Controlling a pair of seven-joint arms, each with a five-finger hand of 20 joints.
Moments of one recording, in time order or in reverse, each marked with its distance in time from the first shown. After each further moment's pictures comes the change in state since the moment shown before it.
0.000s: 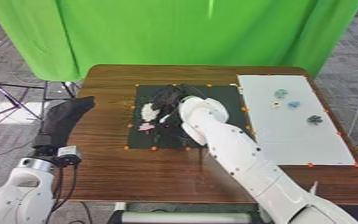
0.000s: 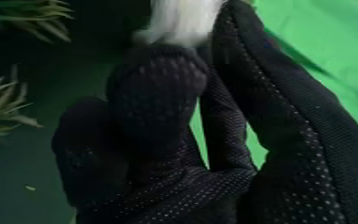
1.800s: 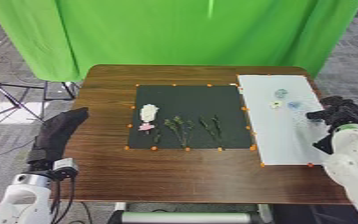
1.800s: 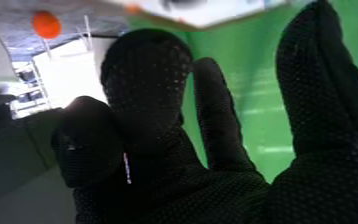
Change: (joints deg) left arm 6.5 -4.2 -3.1 -2.7 0.6 1.1 0.6; right arm -37.8 38.9 37.0 -21.3 -28.3 7.6 4.8
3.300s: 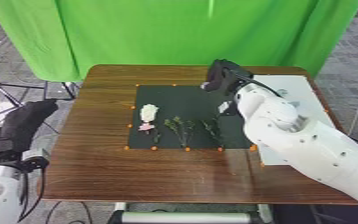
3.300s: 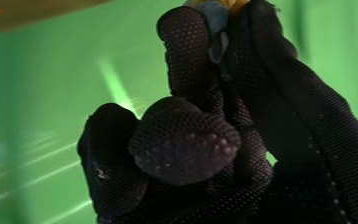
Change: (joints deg) left arm 0.5 6.3 -7.3 2.3 -2.5 2.7 -1.0; right arm 48.4 -5.2 -54.6 2.1 15.3 5.1 -14.4
